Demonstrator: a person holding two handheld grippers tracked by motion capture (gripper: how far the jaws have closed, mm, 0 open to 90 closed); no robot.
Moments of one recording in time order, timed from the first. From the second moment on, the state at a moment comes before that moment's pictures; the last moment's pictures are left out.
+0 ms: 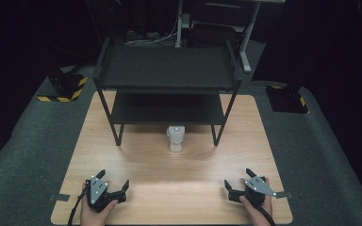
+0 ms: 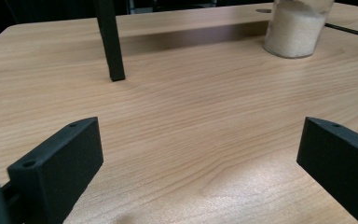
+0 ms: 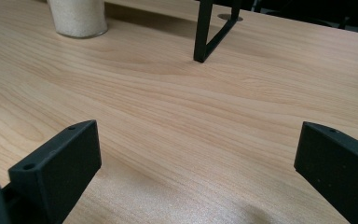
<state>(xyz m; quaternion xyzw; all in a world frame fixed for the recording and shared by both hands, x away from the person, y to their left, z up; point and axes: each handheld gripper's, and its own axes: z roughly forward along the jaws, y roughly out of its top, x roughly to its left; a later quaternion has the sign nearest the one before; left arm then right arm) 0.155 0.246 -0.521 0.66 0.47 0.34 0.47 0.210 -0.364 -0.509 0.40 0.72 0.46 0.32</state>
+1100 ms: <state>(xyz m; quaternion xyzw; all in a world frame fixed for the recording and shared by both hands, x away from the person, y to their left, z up) 0.164 0.209 -0.491 0.64 0.46 0.35 0.51 0.208 -0.367 -0.512 0.39 0.72 0.47 0.33</state>
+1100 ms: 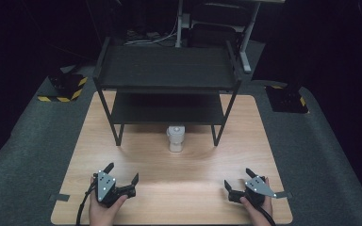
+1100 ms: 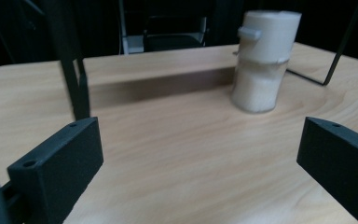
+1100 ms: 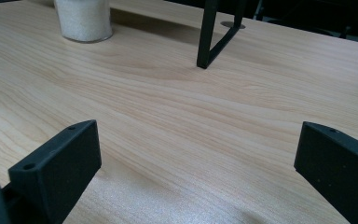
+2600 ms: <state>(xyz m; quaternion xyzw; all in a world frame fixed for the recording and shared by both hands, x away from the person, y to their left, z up) 0.306 0.070 -0.507 0.63 0.47 0.32 0.53 0.207 -0.372 -0.516 0.38 0.72 0.48 0.32</state>
